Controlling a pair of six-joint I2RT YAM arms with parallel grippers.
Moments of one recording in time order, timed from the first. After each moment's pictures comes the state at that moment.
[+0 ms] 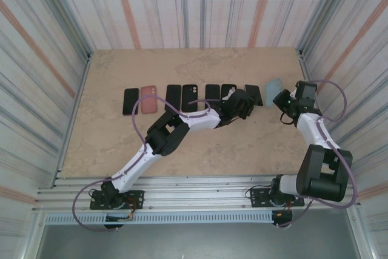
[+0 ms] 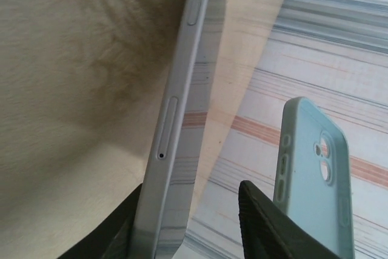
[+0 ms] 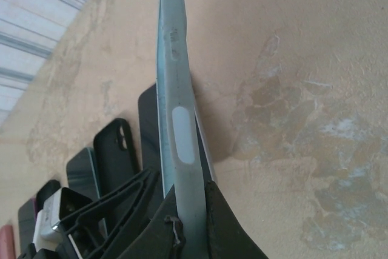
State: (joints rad) left arm -0.96 2.54 1.95 0.17 -0.05 -1.77; right arm -0.21 1.34 0.79 -0.20 -0.27 0.61
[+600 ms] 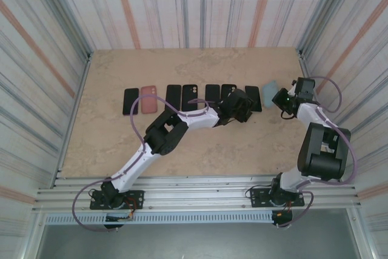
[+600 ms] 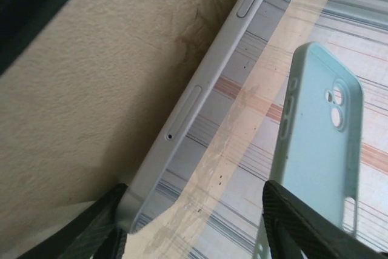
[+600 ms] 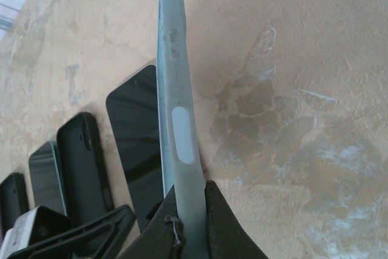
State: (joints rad) left arm -0.94 2.53 1.93 0.07 0.06 -1.80; right arm -0.24 1.54 0.89 -0.20 -0.32 0.51
